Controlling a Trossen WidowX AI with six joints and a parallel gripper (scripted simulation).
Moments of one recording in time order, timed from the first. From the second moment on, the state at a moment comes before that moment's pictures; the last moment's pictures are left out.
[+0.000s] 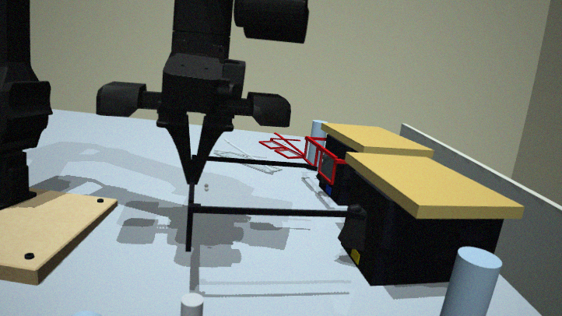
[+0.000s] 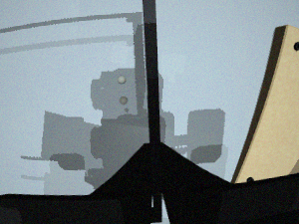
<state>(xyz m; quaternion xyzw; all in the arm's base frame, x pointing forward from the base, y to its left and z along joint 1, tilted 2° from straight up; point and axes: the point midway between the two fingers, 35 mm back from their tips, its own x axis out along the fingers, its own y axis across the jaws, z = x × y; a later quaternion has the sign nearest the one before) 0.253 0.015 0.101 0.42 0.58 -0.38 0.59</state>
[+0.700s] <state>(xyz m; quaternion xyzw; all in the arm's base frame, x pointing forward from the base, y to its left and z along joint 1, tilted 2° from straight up) 0.262 0.019 0.099 0.42 0.58 -0.38 0.59</state>
